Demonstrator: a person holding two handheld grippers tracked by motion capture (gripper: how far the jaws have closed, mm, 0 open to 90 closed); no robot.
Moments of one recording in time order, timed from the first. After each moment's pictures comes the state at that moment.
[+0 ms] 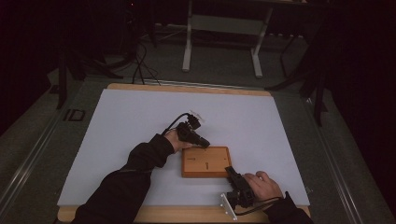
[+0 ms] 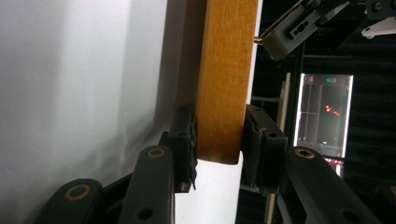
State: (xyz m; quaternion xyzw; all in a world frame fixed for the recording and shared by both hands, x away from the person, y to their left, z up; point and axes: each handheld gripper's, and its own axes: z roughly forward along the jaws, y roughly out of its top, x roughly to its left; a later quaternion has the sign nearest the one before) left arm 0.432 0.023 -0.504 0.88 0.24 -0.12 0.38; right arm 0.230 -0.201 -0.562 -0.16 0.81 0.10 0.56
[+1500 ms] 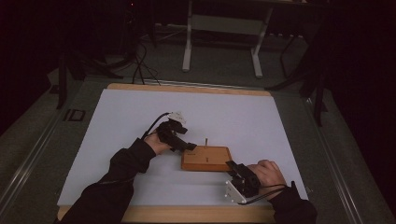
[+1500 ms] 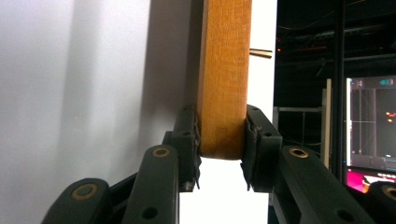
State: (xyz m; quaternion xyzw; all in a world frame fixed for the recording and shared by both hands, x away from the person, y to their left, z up) left arm 0.397 0.084 -0.482 0.87 0.26 0.01 0.42; right arm 0.251 -0.205 -0.513 -0.14 0.86 0.16 0.47
